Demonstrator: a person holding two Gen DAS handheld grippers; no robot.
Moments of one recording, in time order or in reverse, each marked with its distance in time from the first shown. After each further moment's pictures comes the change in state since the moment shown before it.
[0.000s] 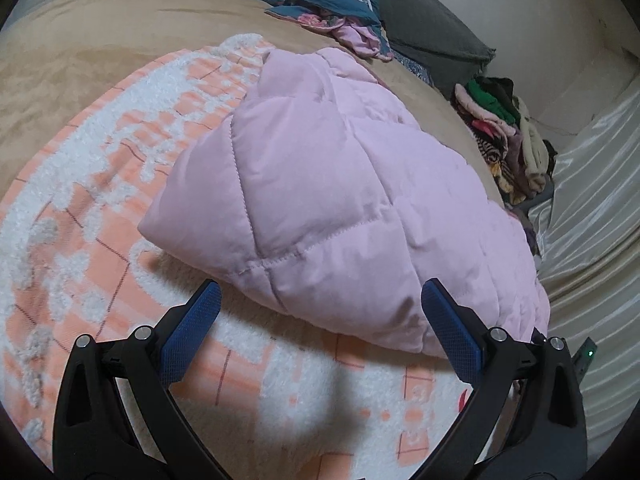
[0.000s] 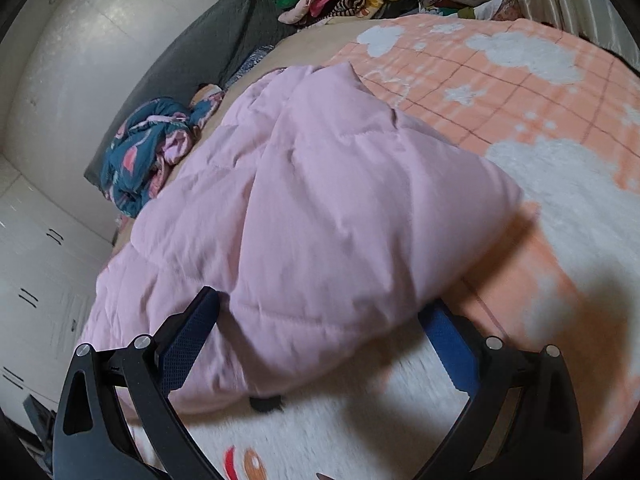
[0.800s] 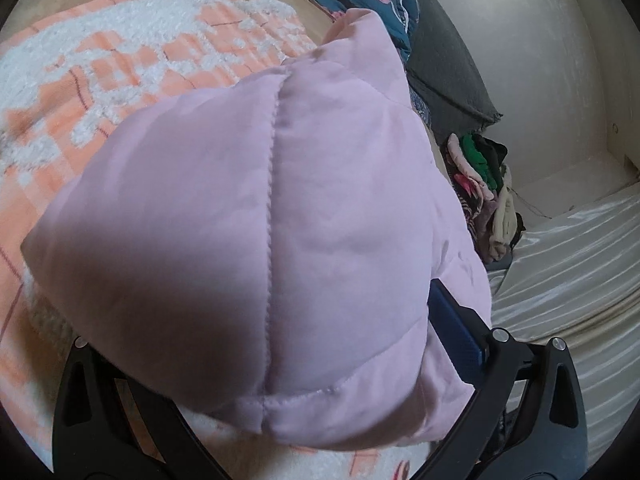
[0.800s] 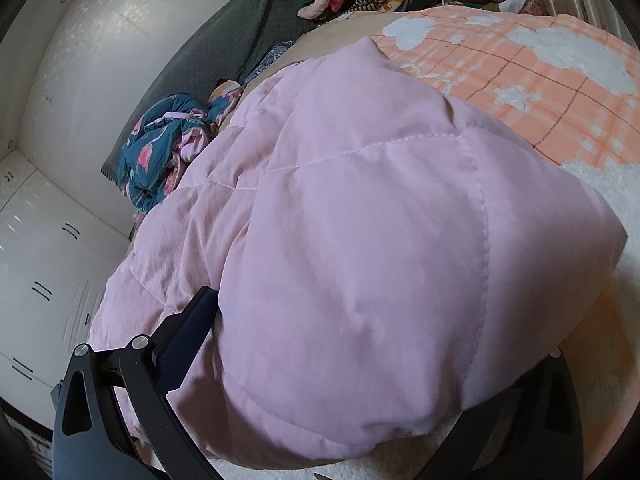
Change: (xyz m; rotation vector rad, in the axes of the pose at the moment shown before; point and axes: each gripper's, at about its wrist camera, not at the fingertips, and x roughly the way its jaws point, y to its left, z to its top) left arm 0.056 0.025 0.015 -0.296 -0.018 -0.186; right arm 0.029 0.004 0.020 -0.043 0.010 0.066
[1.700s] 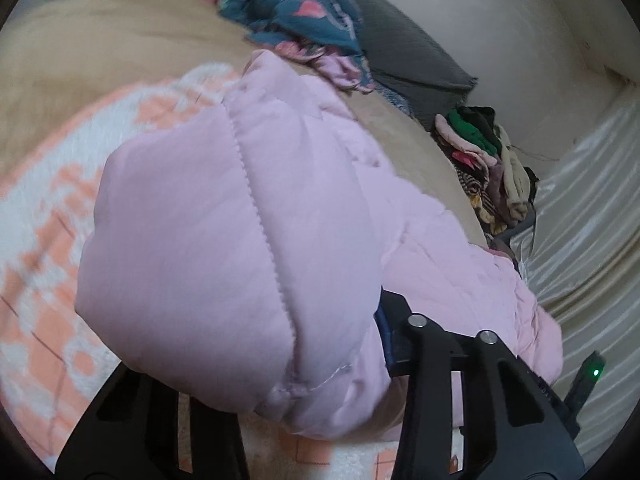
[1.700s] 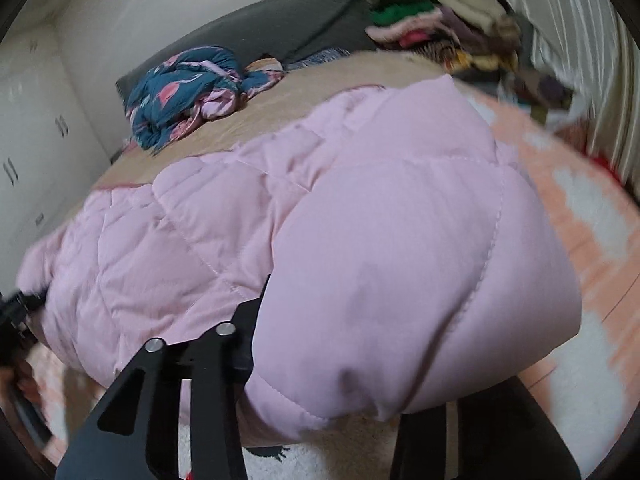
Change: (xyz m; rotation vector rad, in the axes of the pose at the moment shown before) left arm -0.023 -0.069 0.007 0.325 -0.093 0.083; right arm -0.027 0.085 -0.008 -0.456 -0.052 -0.160
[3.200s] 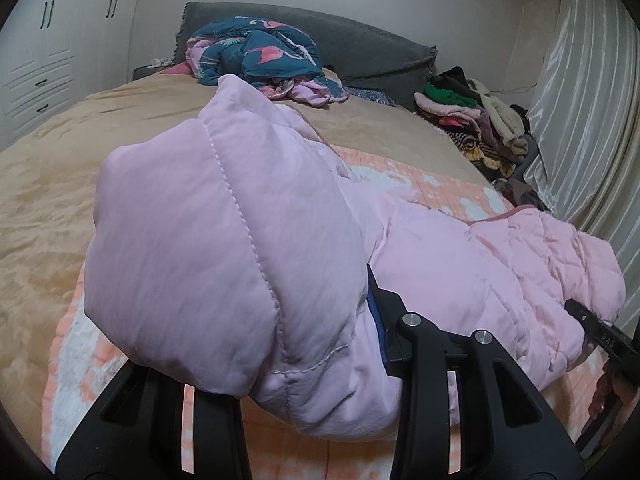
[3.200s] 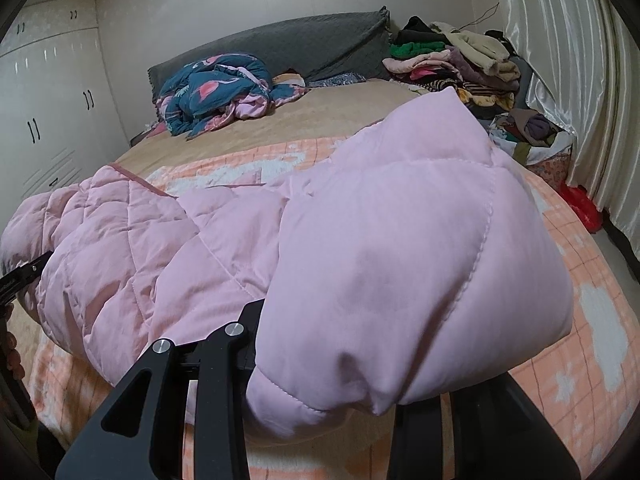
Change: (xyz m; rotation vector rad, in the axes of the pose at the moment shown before) left arm -0.129 -0.034 -0.090 0.332 -0.074 0.145; right arm -0.161 0.014 -0.106 -0.094 -0.054 -0.008
